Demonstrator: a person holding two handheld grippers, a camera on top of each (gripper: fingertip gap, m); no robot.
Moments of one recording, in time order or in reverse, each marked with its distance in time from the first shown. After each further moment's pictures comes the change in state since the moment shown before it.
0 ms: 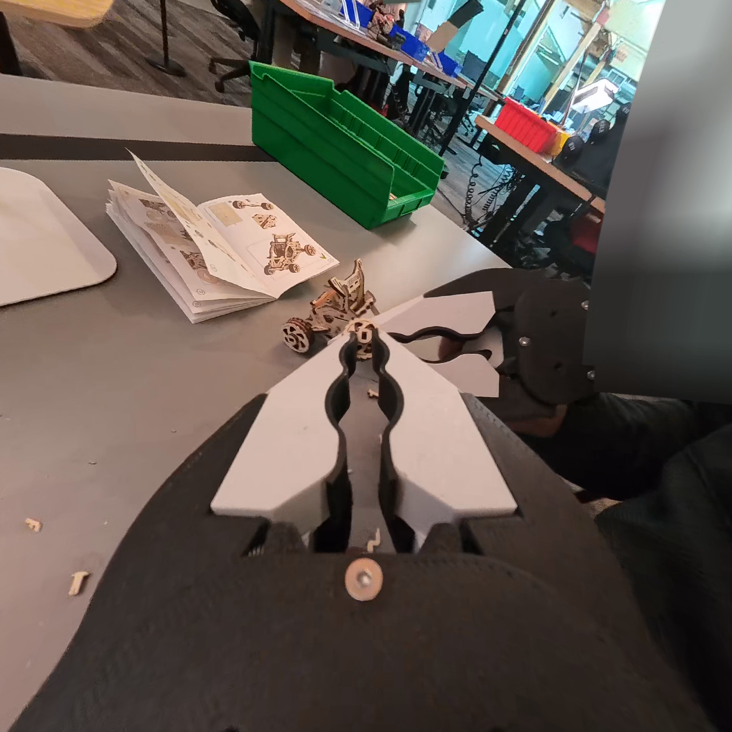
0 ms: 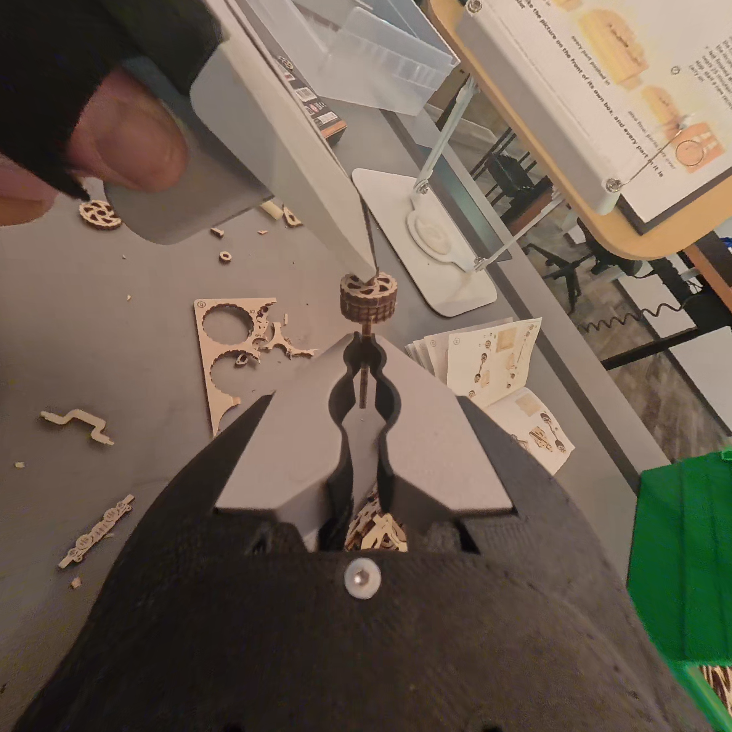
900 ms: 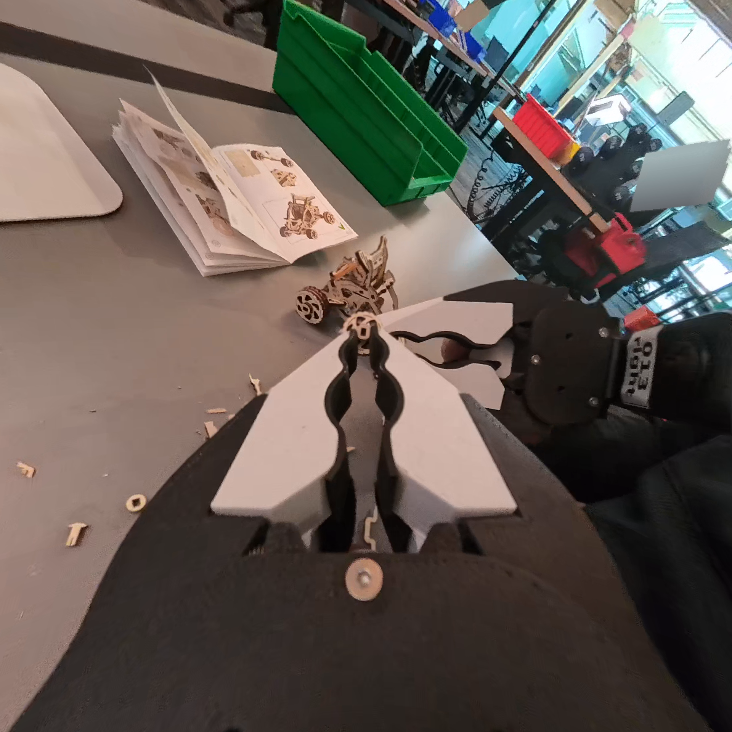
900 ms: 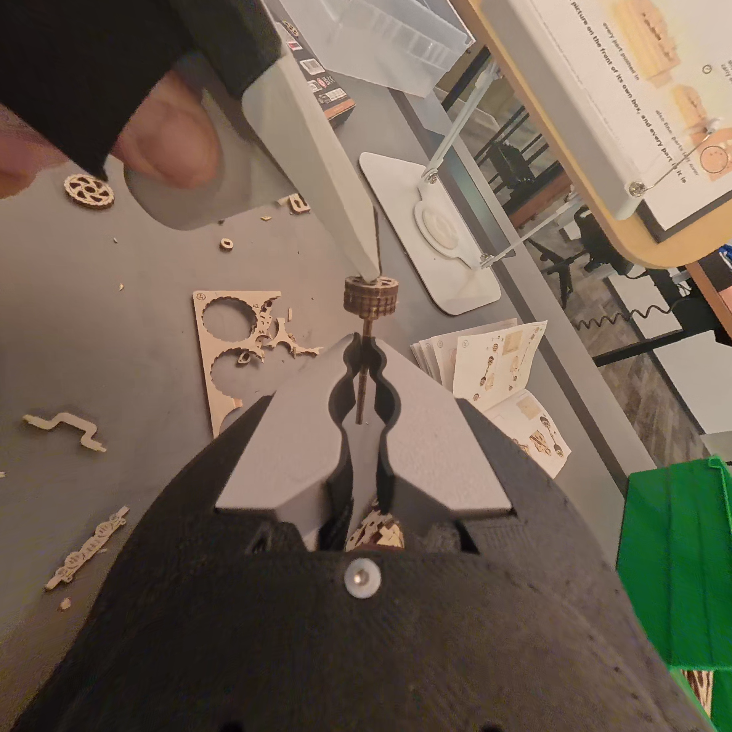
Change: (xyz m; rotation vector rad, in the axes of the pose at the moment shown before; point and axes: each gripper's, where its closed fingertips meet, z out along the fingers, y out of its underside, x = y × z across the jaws) left arm -0.021 0.013 -0.002 -0.061 -0.006 -0.156; right arm -0.009 0.004 0.012 -0.042 0.008 -0.052
